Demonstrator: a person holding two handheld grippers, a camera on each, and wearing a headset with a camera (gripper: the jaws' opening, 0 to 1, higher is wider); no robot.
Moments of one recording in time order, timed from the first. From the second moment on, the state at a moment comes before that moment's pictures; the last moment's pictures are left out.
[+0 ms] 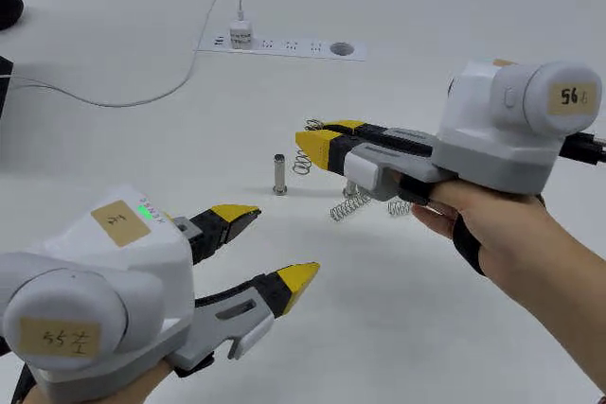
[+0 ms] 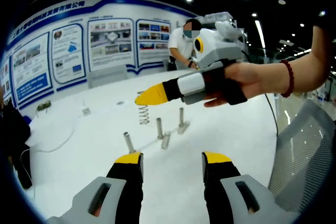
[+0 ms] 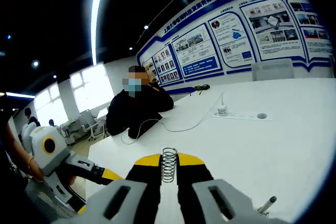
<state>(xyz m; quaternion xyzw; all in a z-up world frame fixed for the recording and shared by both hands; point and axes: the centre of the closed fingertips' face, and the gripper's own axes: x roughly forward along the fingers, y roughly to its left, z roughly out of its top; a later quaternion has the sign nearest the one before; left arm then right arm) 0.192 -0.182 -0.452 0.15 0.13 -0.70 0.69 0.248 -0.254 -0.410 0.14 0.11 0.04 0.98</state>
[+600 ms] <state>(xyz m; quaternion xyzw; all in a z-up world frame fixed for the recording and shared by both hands) 0.192 -0.179 -0.464 0.15 0.15 -0.70 0.68 0.286 -0.270 -0.431 0.11 0.12 0.02 0.99</state>
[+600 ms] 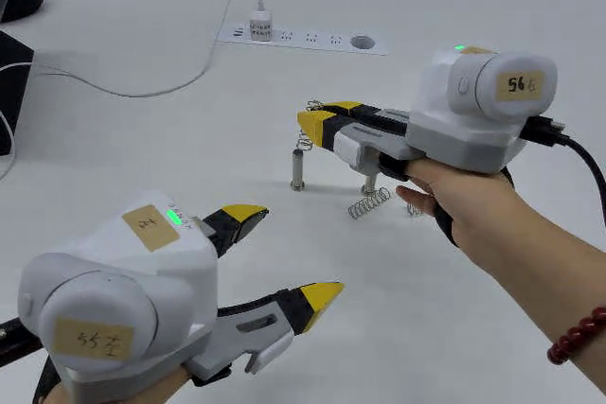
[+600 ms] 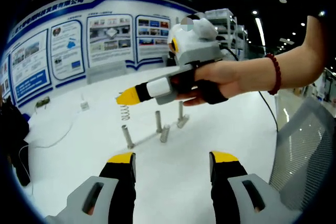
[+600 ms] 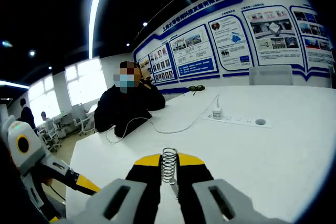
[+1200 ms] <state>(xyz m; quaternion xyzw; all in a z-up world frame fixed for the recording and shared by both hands) 0.194 -0.177 -0.470 0.15 0.16 -0.69 0.69 0.294 -0.268 -0.451 0.07 0.14 0.02 0.99</state>
